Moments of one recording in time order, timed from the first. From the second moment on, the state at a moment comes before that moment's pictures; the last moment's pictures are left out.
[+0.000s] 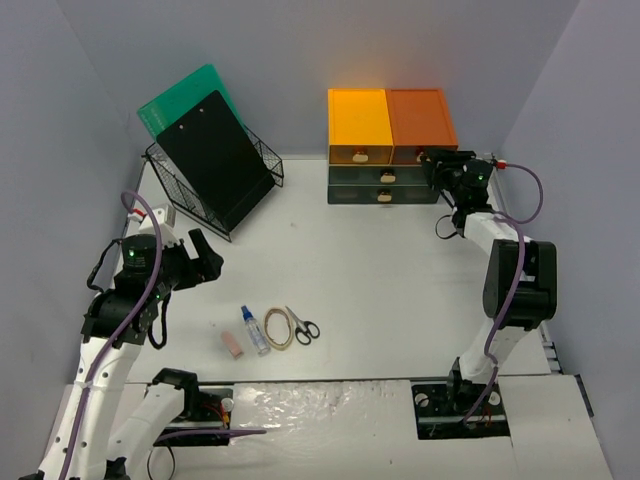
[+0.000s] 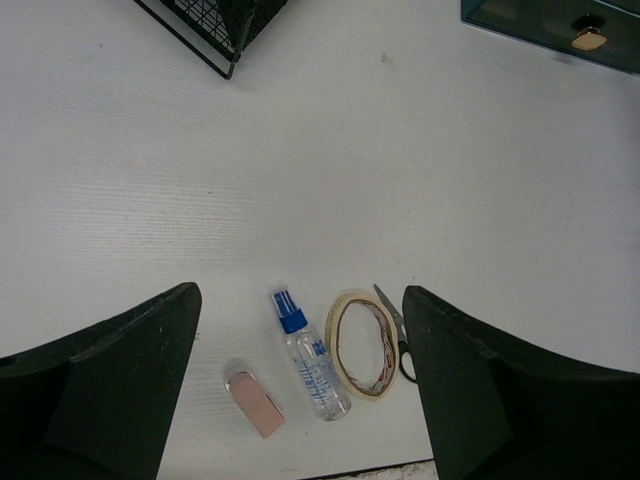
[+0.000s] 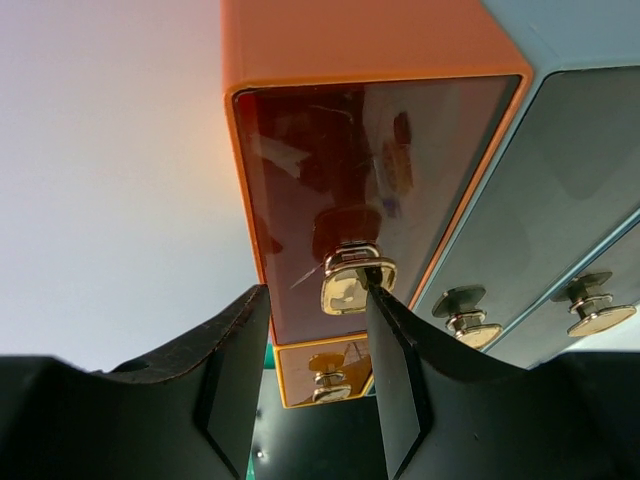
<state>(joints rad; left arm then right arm) -0.16 0.74 0.98 -0.80 0.05 -0.40 -0.07 1.80 1.10 0.53 -0.20 1.52</state>
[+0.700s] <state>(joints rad) -0.16 0.74 0.98 -0.80 0.05 -0.40 -0.07 1.83 1.10 0.58 -0.26 1.54</state>
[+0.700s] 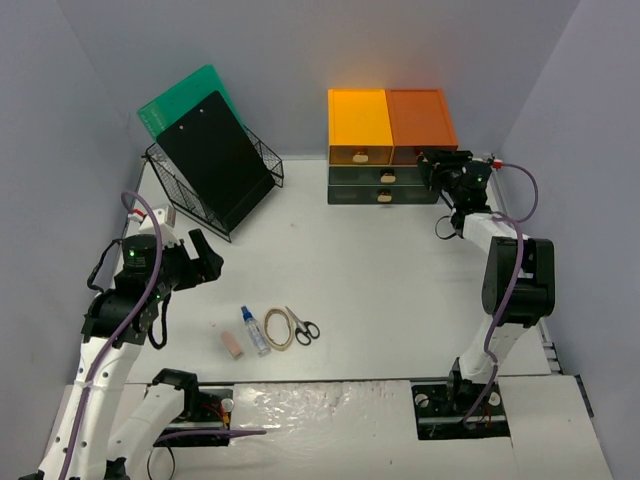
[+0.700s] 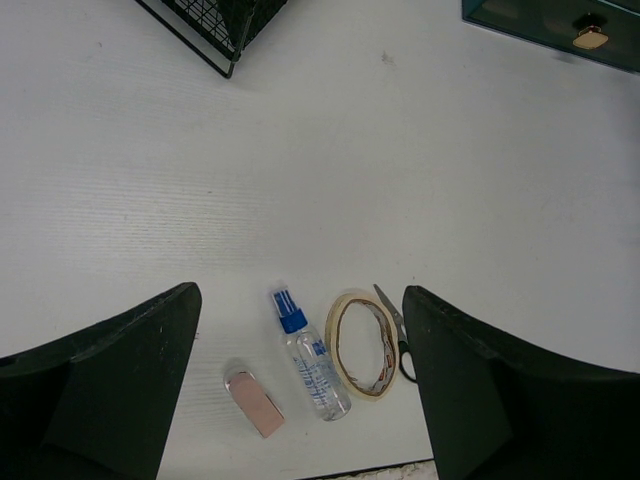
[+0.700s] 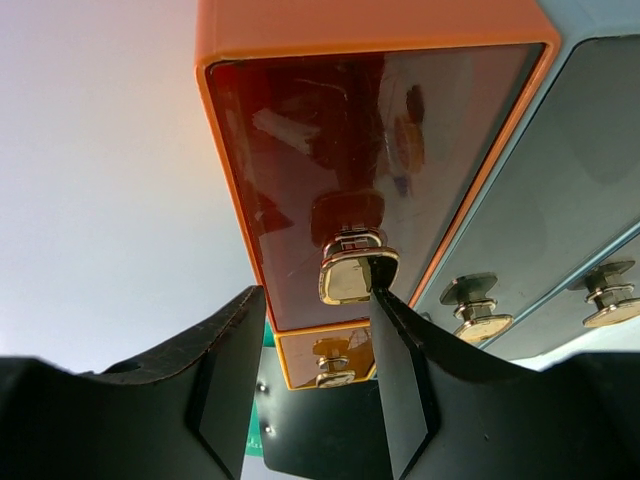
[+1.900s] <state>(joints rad) -0.16 0.77 0.99 -0.79 0.05 -0.40 -0.09 1.89 1.13 0.60 -0.31 1.52</state>
